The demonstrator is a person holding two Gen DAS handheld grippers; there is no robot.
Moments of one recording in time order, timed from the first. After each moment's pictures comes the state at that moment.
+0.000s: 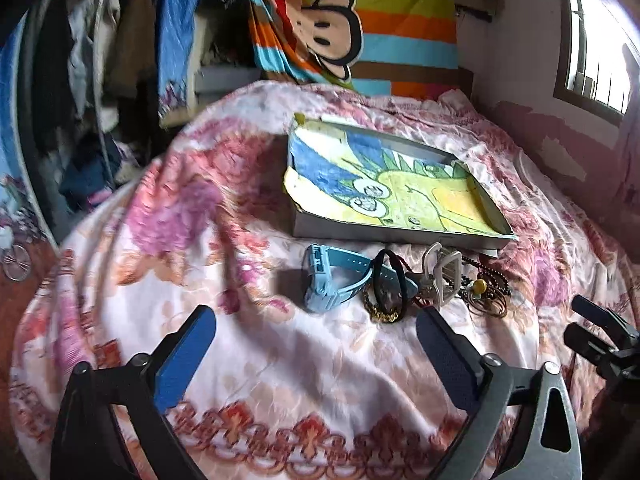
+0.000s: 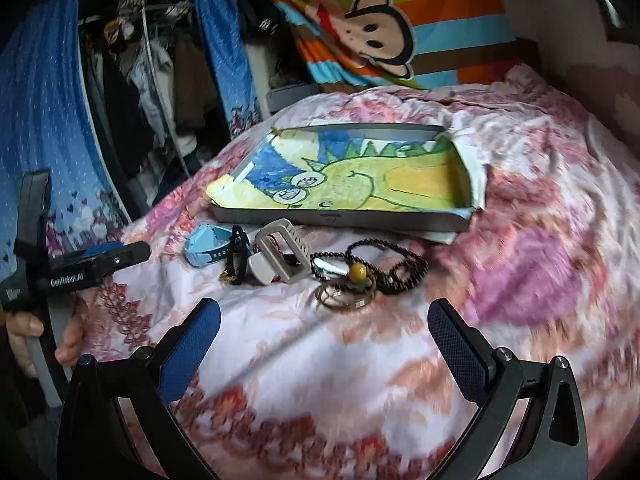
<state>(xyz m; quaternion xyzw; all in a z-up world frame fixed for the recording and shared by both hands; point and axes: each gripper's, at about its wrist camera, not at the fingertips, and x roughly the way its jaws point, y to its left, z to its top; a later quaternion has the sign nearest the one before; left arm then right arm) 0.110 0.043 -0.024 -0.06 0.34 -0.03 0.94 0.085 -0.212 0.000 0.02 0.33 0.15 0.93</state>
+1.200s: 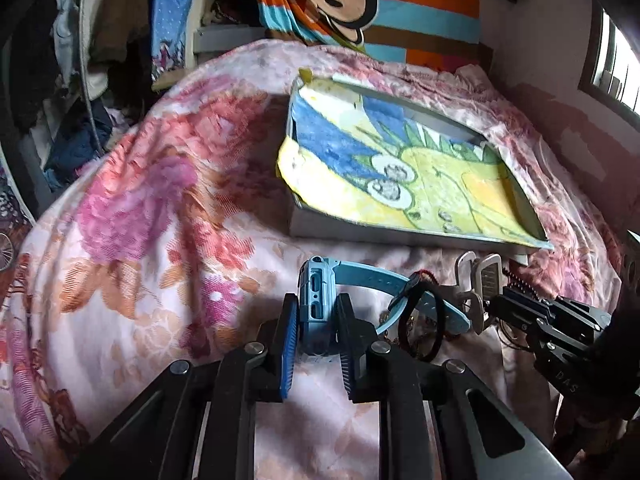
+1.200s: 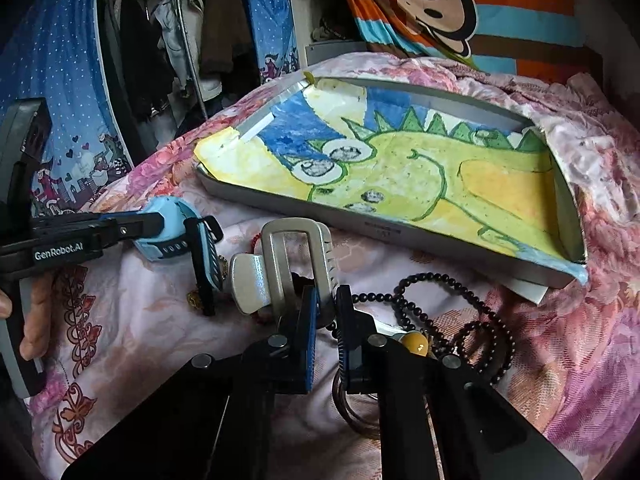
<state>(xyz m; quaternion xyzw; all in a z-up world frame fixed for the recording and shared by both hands) 0.173 0.037 -0.042 -0.07 0.40 -0.01 0.91 0.173 -0.152 -0.035 -0.04 0.37 0.22 0.90</state>
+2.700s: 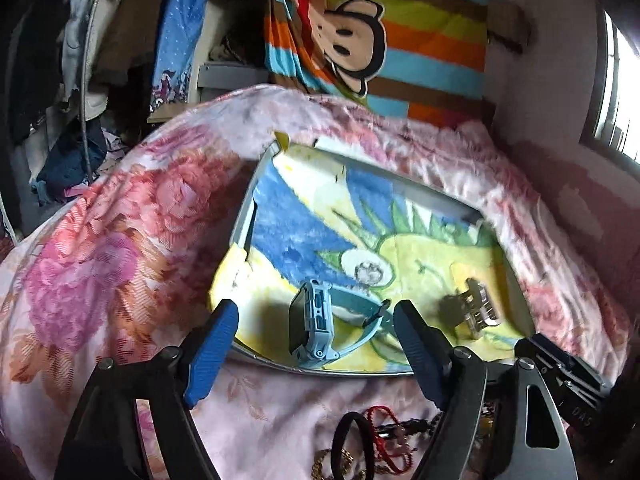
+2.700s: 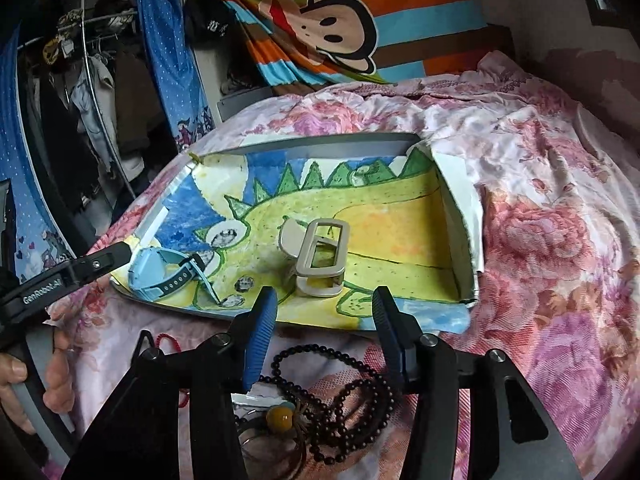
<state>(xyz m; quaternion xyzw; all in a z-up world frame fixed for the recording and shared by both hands) 0.233 0.013 -0.024 -0.13 0.31 -0.01 0.94 0.211 -0.229 -0.010 0.06 0.33 0.09 0.94</state>
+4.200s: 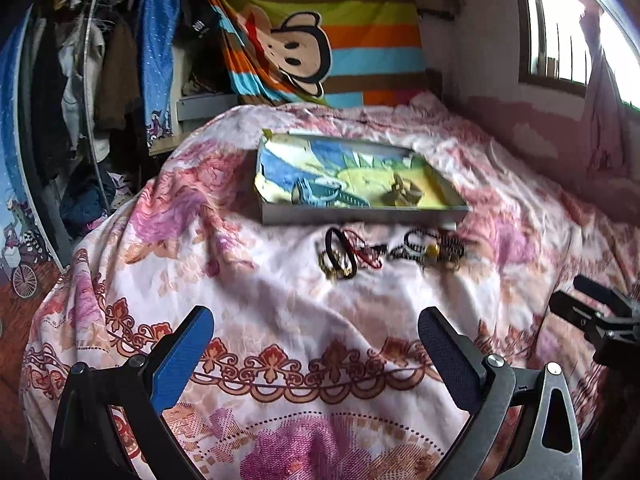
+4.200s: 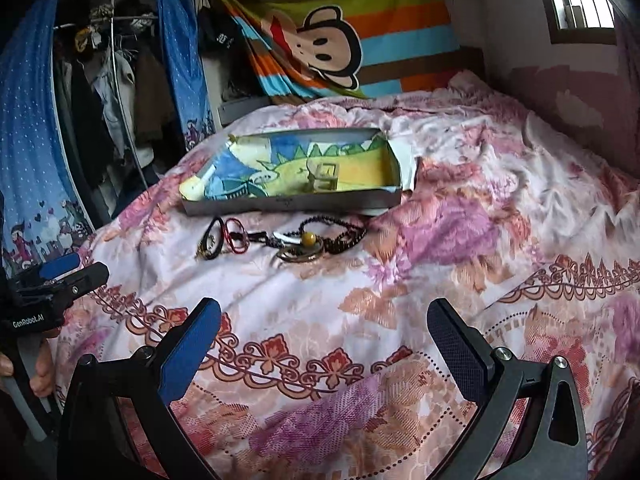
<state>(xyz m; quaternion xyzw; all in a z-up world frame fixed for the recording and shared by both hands) 0.032 0.008 -0.021 -0.01 0.30 -0.05 0.95 -0.002 -0.238 0.003 0.04 0.31 0.05 0.95</state>
